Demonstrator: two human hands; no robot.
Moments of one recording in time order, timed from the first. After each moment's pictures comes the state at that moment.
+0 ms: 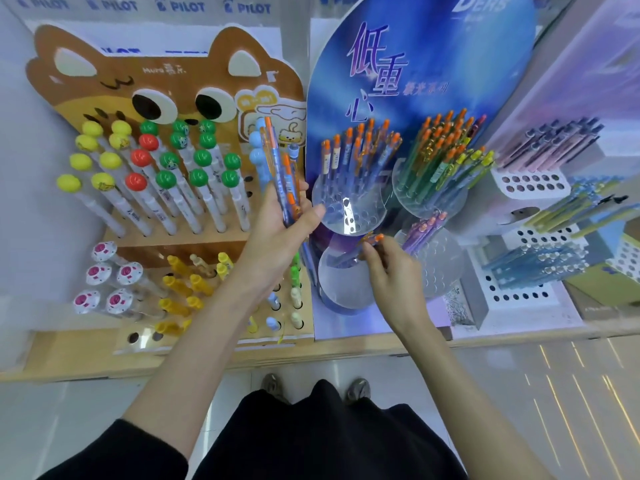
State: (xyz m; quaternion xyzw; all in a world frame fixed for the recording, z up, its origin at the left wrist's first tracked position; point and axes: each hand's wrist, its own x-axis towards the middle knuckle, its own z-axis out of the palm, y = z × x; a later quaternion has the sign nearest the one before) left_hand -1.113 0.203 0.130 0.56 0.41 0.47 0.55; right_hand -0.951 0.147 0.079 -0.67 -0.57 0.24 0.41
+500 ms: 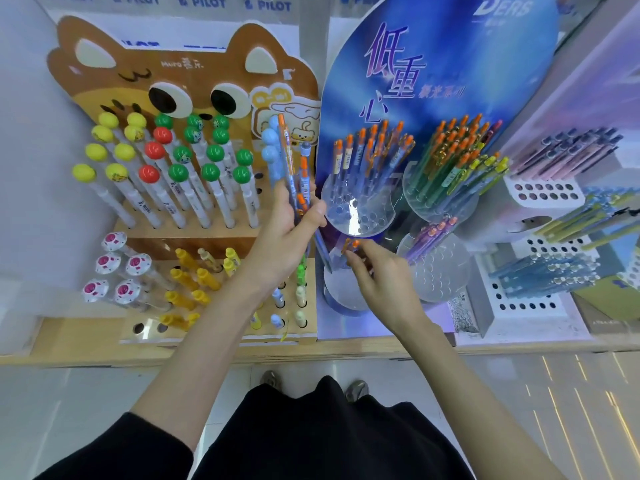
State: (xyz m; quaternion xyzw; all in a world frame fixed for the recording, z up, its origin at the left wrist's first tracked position) left_hand -1.116 0.202 0.130 0.61 0.43 0.43 0.51; right_hand -0.959 0.154 0.081 -0.62 -0.67 0.21 0.34
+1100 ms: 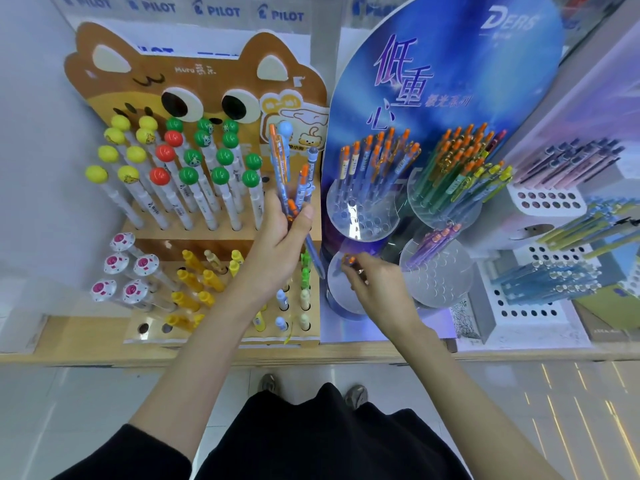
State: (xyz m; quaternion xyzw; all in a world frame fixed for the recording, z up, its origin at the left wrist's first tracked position) left_hand -1.131 0.195 0.127 0.61 0.47 0.43 0.47; right_hand -0.965 0.158 0.067 -0.65 -0.68 0.21 0.27
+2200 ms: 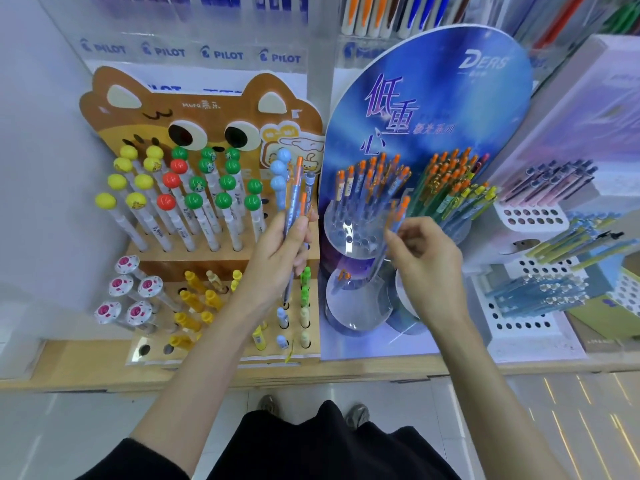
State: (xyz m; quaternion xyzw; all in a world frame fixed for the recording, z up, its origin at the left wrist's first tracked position) left_hand -1.130 0.202 0.134 0.54 0.42 0.47 0.56; right_hand -0.946 0.162 0.152 -0.67 -0.50 0.26 0.48
